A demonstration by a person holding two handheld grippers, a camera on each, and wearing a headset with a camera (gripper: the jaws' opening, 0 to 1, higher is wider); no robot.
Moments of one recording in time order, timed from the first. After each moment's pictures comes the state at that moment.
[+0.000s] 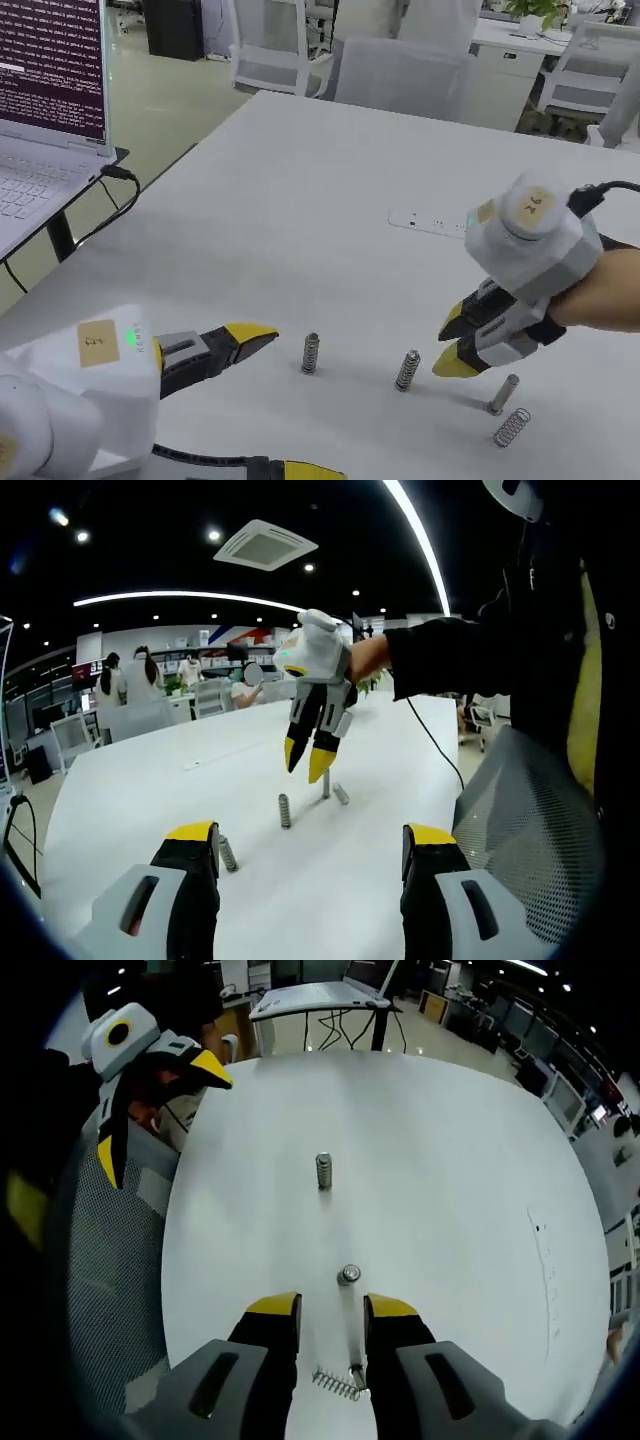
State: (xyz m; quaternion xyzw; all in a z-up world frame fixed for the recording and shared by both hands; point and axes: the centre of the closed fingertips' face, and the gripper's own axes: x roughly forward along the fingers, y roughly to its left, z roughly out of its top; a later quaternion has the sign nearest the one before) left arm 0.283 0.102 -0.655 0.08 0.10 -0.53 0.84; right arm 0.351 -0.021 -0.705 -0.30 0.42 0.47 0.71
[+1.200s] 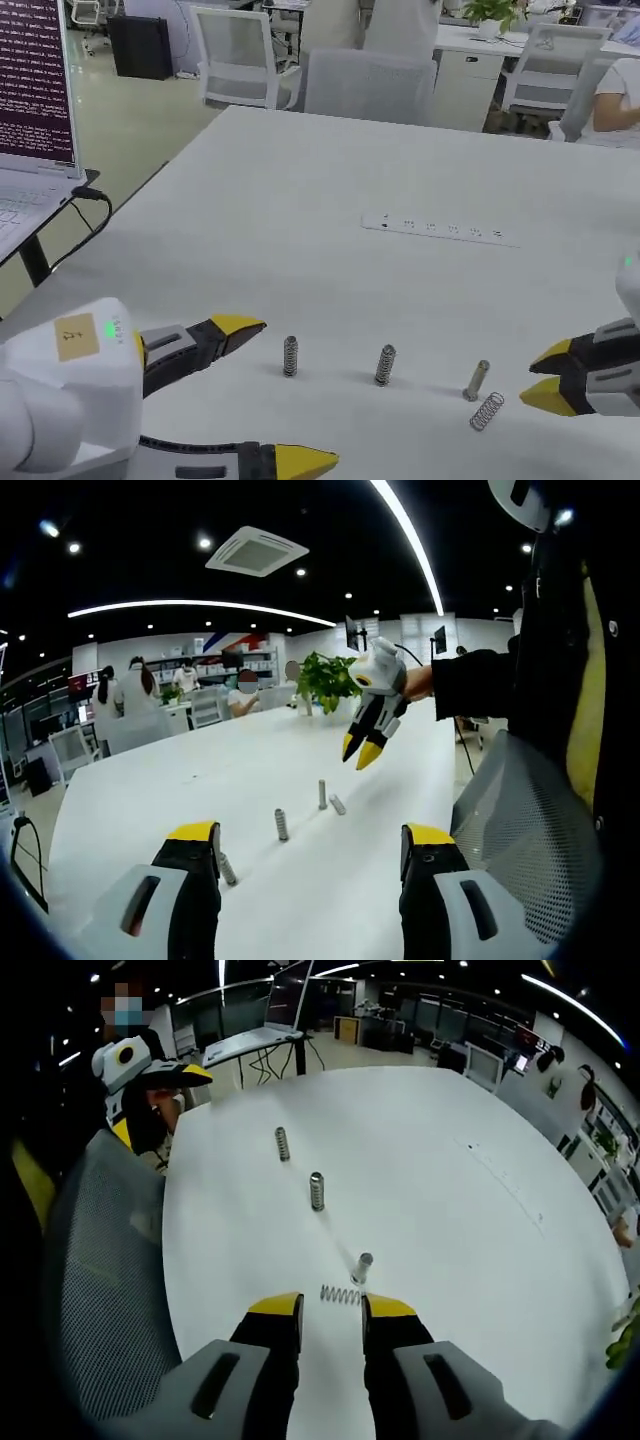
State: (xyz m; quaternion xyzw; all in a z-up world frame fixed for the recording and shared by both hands) left arm 0.277 0.094 -0.640 0.09 0.08 -0.54 0.83; right arm 0.306 -0.117 -0.714 -0.18 0.40 0.37 0.82
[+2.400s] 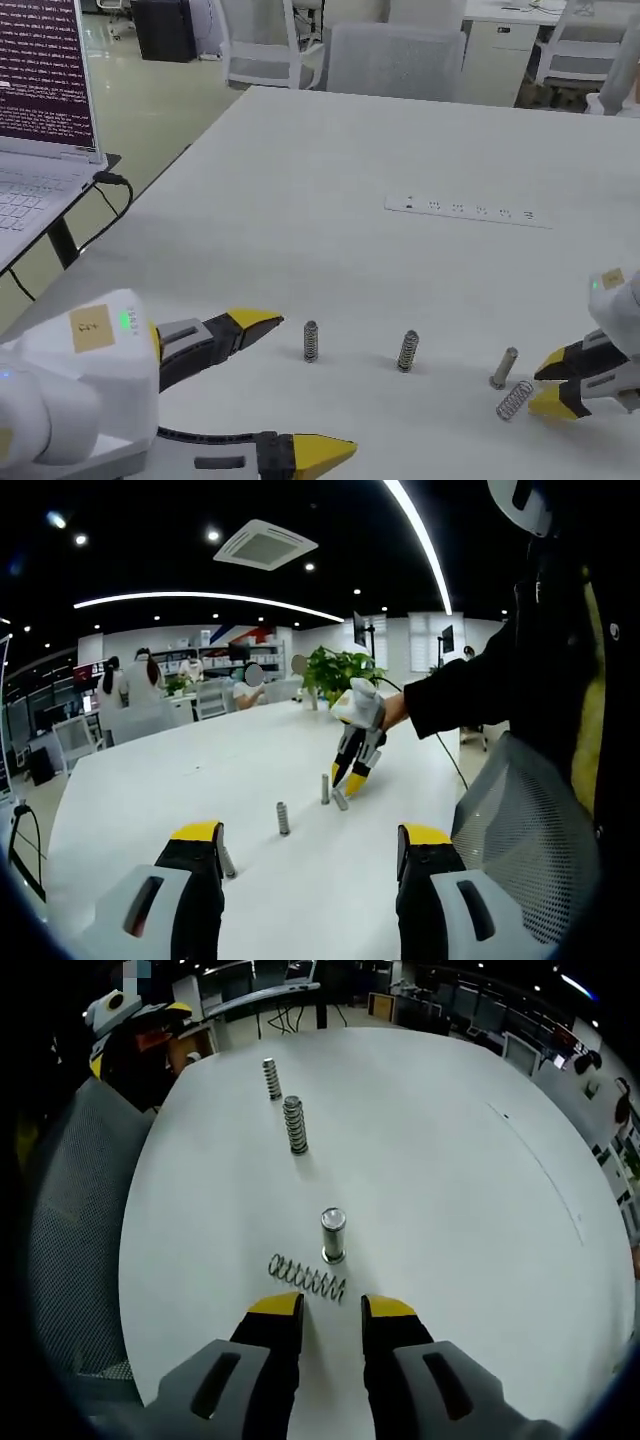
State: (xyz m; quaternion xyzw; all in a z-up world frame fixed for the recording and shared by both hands) left arm 0.280 0.093 -0.645 0.09 0.10 -0.52 0.84; right arm 0.333 -0.131 -0.786 -0.23 0.43 0.42 0.76
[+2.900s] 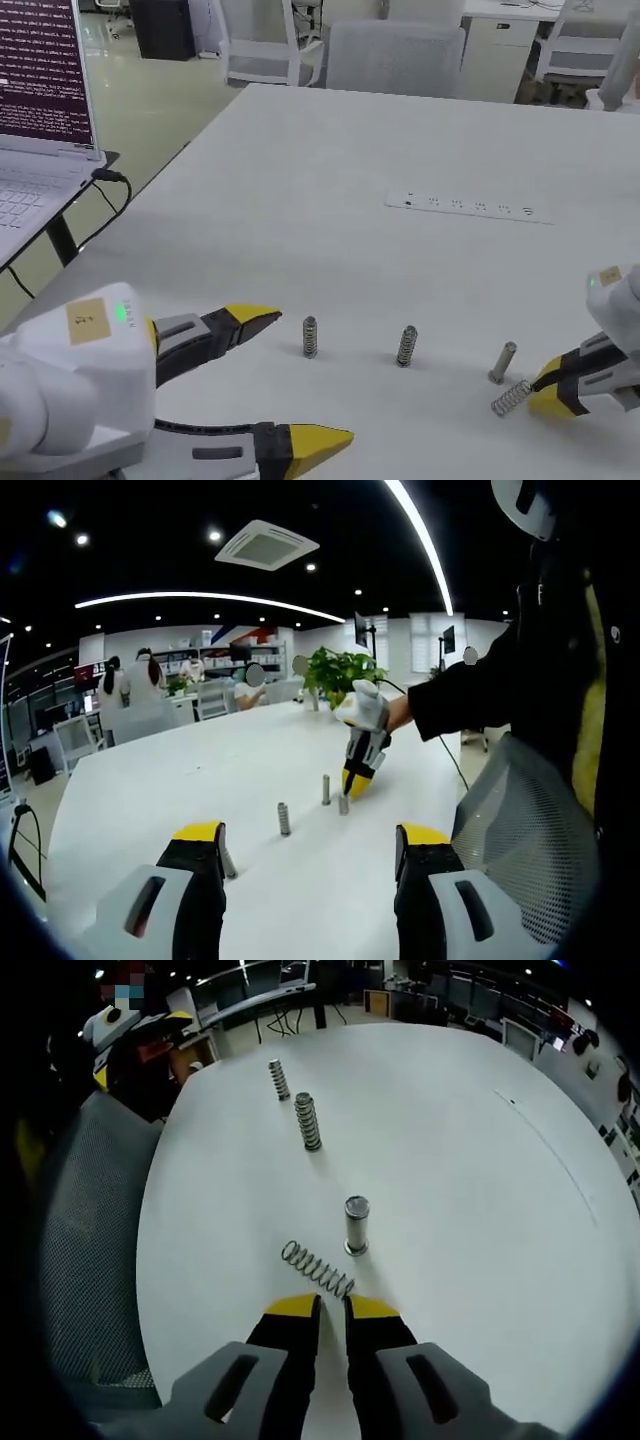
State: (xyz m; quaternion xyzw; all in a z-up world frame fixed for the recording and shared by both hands) left arm 0.280 0.092 -0.643 0.09 0.10 -0.52 0.84; right arm 0.313 -0.128 -0.787 -0.19 0.45 0.43 0.76
